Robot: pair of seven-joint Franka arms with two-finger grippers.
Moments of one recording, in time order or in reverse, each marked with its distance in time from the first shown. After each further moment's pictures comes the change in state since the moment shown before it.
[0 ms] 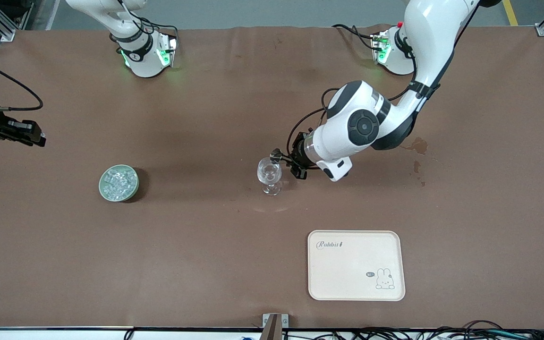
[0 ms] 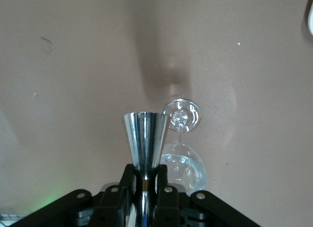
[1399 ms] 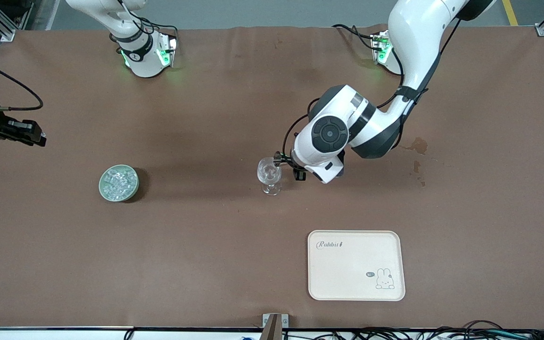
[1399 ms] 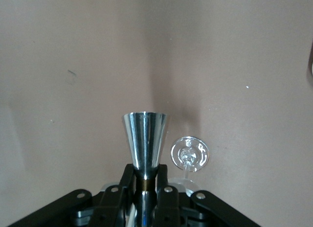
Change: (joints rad) left arm -0.163 0.090 0.143 0.213 0.126 -0.271 -0.156; right arm 0.000 0.000 -0.001 0.000 0.003 -0.003 0.000
